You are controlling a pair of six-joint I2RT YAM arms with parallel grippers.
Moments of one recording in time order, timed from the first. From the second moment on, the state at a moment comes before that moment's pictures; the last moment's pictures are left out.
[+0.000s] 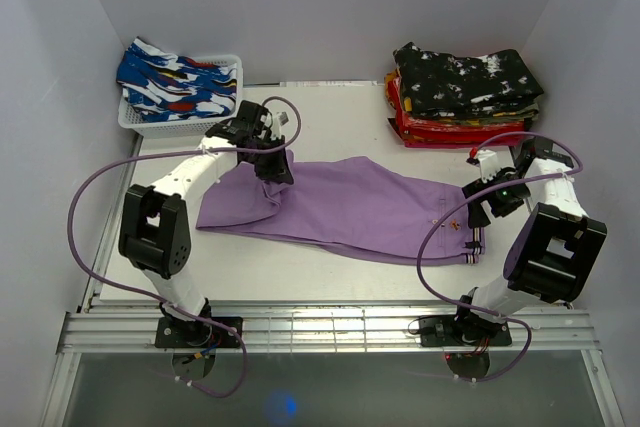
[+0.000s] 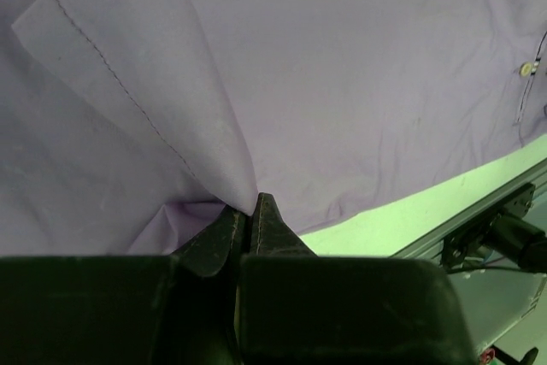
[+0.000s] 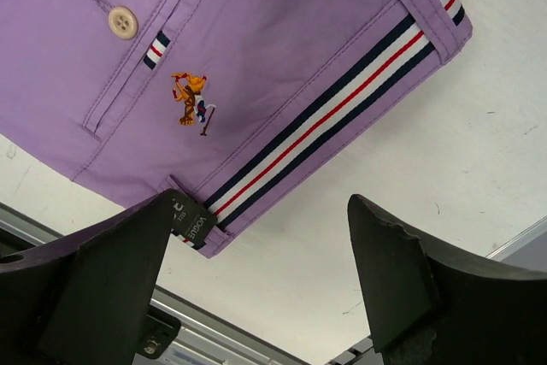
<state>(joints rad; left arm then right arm) -0.36 1.72 1.37 -0.68 0.38 -0.32 -0.36 1.53 1.09 -1.00 -0.38 -0.92</state>
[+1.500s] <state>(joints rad) 0.27 1.70 1.33 -0.86 0.58 0.17 -0.09 1.54 1.15 -0.96 -0.63 -0.68</state>
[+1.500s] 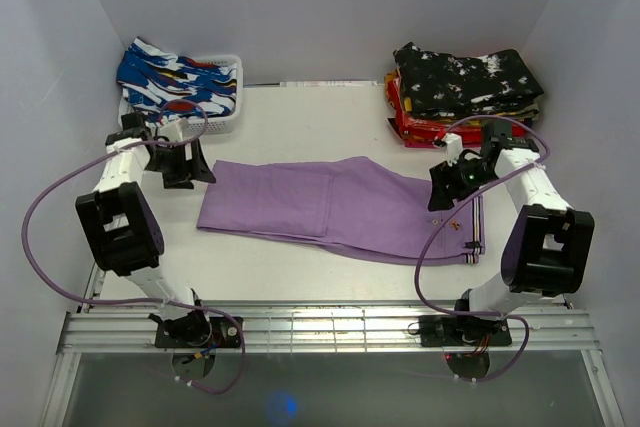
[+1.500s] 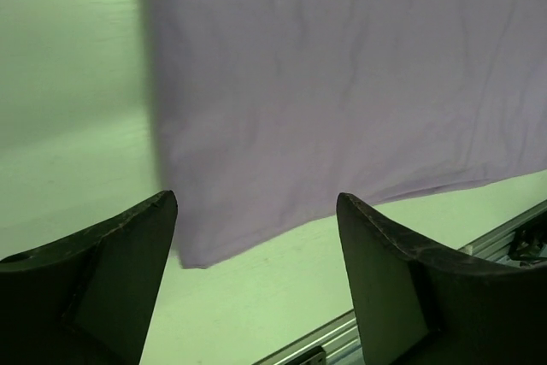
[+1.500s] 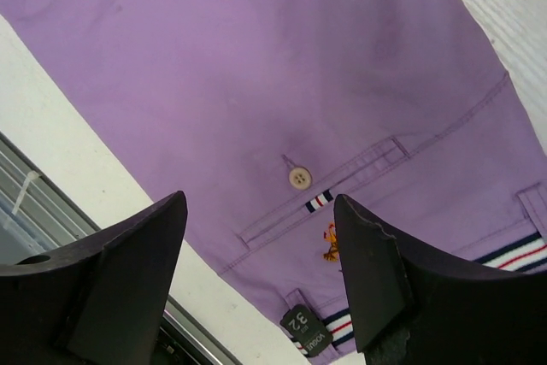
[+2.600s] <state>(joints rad) 0.40 2.01 1.28 -0.68 0.83 0.16 -0.44 1.58 1.23 -1.18 -0.46 -0.83</state>
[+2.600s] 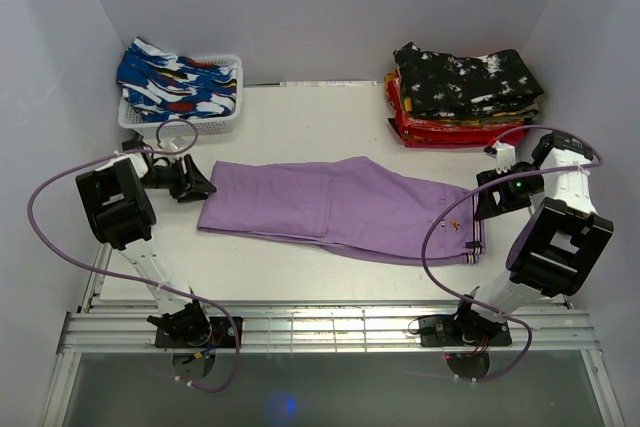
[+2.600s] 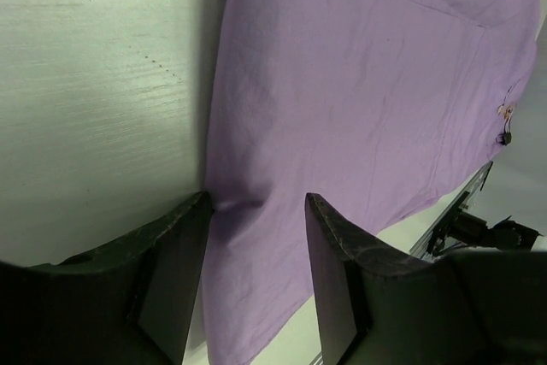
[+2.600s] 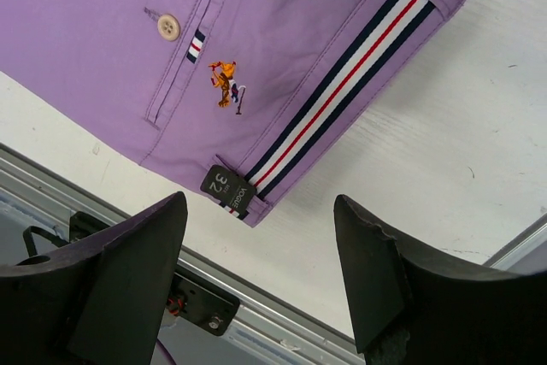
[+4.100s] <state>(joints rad) 0.52 1.96 1.31 -0.79 0.66 0.22 -0.44 1.59 1.19 -1.11 -0.45 -0.79</state>
